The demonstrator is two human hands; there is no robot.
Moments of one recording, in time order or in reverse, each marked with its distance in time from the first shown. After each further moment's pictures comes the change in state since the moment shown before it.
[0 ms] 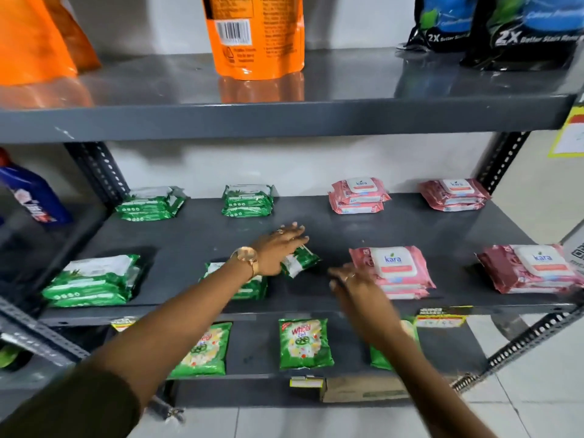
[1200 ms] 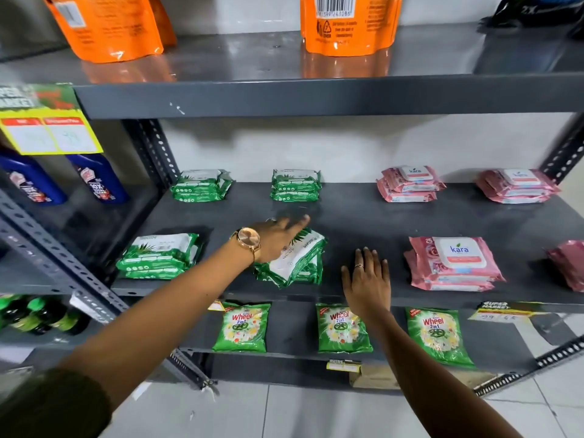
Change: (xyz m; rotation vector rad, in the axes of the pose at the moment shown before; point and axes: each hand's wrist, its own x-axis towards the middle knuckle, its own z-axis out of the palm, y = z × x) left_hand -0.094 -0.069 -0.011 0.130 -0.124 -0.111; right_hand 0.048 -0.028 0.127 -0.223 0.008 0.312
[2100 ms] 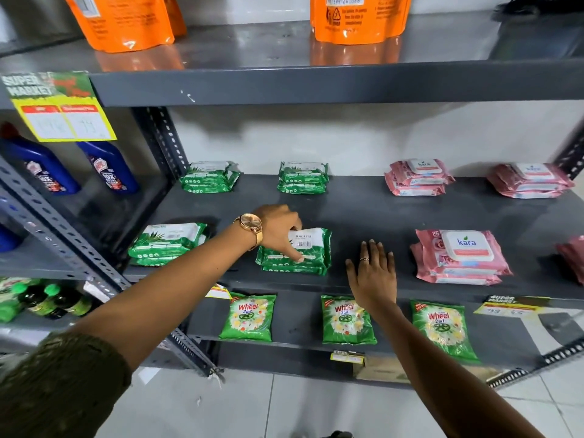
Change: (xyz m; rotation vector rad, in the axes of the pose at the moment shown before) left_hand 0.001 -0.005 -0.011 -0.163 0.045 0.002; right_hand -0.003 0.002 -0.003 -0.036 -0.009 -0.041
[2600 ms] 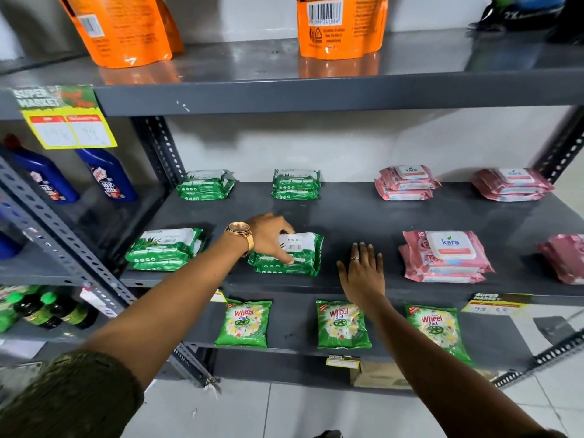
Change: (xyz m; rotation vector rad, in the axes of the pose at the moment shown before) left_hand -0.009 0.000 0.008 -0.226 0.001 -0.094; right_hand -0.001 -0.005 -0.016 0.072 -0.111 0.008
